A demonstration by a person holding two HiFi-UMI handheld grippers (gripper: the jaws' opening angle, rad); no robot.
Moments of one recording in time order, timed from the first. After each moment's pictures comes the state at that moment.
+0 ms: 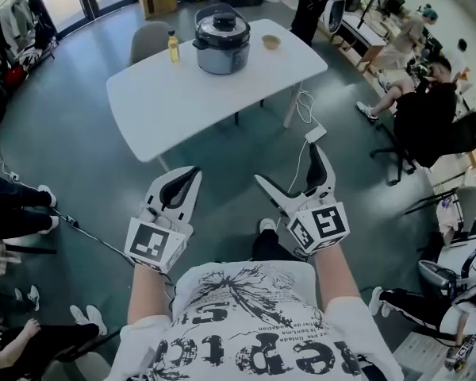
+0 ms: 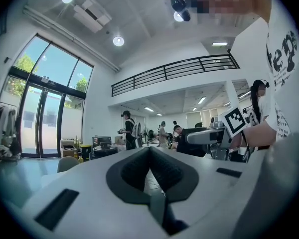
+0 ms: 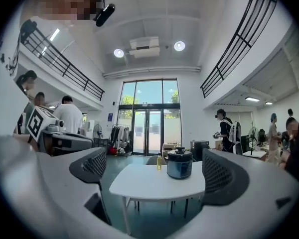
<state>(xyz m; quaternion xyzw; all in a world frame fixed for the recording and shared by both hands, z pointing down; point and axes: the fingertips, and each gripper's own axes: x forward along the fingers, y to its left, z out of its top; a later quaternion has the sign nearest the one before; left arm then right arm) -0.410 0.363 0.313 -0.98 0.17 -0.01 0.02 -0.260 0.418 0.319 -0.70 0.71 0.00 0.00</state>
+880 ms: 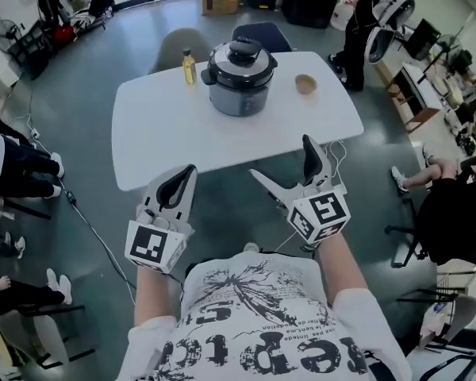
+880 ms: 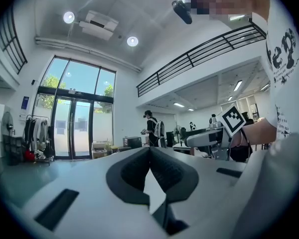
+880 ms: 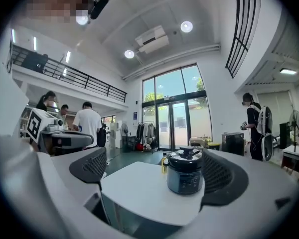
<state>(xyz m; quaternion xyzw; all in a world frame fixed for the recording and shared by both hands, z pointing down) -0.174 0.180 0.332 -0.93 0.36 -0.04 0.04 -0.013 0.168 0.340 -0.55 0.84 -0.03 -0.01</state>
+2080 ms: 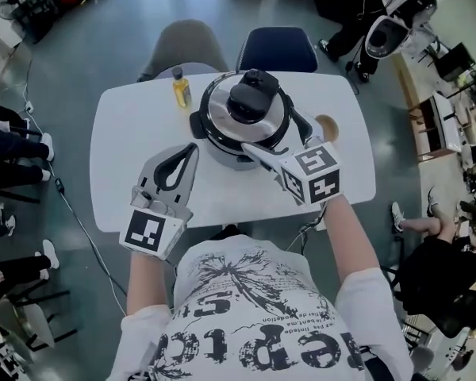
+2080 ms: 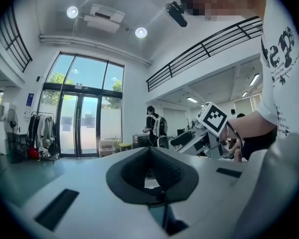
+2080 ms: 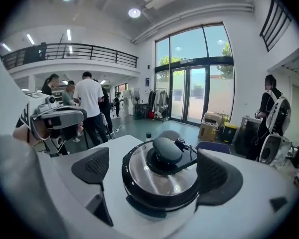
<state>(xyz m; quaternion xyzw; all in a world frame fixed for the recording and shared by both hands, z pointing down) -0.074 -0.165 0.342 -0.91 0.42 -0.02 0.02 0.054 -0.225 0.401 -0.44 0.87 -0.09 -0.21</state>
